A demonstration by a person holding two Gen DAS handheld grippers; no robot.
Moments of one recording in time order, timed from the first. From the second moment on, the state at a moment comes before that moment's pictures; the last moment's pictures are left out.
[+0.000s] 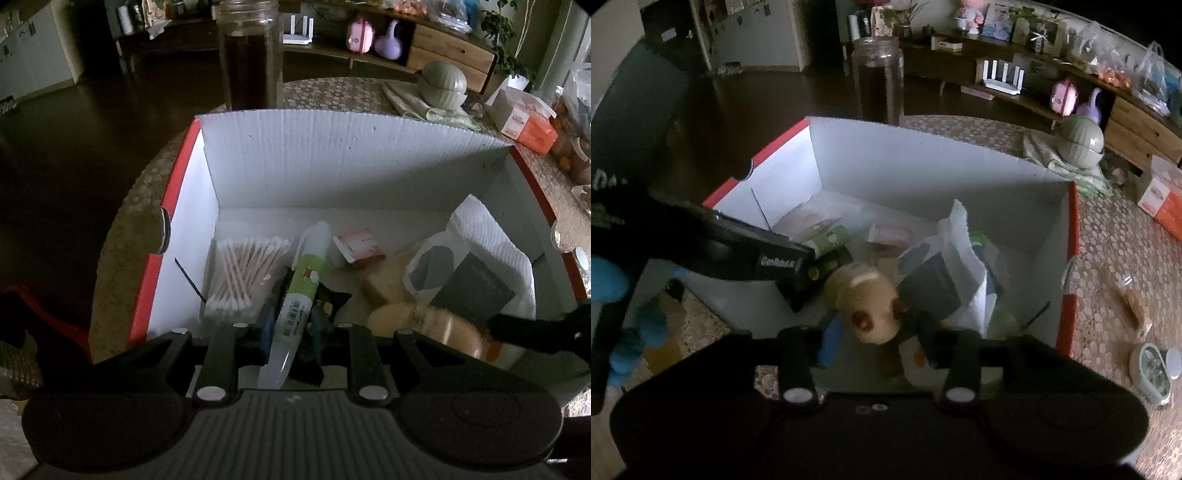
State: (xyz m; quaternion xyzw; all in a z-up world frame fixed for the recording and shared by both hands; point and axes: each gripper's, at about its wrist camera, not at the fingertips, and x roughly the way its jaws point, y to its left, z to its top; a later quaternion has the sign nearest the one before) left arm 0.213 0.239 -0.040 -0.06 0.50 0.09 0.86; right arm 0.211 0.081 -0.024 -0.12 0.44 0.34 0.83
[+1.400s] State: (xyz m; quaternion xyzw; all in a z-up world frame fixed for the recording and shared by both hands) left arm 0.132 0.132 0.047 -0.04 0.41 0.03 0.91; right arm 0.132 -0.063 0.053 -0.05 0.34 0.35 0.87
